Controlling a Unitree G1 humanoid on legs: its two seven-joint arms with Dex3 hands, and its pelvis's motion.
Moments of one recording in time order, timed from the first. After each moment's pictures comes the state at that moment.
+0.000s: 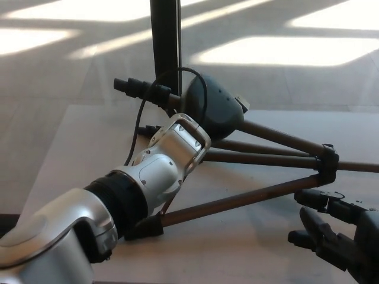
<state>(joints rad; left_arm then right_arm) -1.12 0.26 -1.01 0.75 1.08 0.21 0.06 -0.01 -0.21 -0.10 -0.55 0.38 0.94 -0.11</state>
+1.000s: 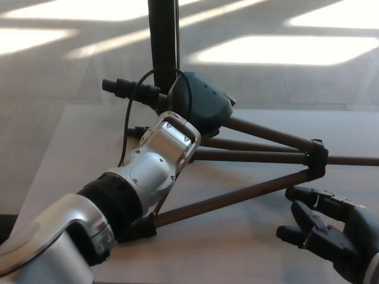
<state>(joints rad) -1.09 0.26 -0.89 0.76 1.10 0.21 0.02 -0.12 -0.07 -0.17 -0.48 0.38 1.08 -0.12</state>
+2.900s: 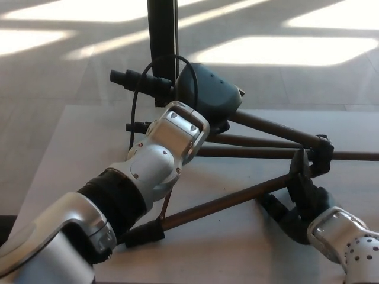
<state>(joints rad) -1.09 0.25 -0.81 0.65 1.10 0.21 -0.09 -0.56 0.11 -0.48 0.38 0.68 0.71 -0.35</state>
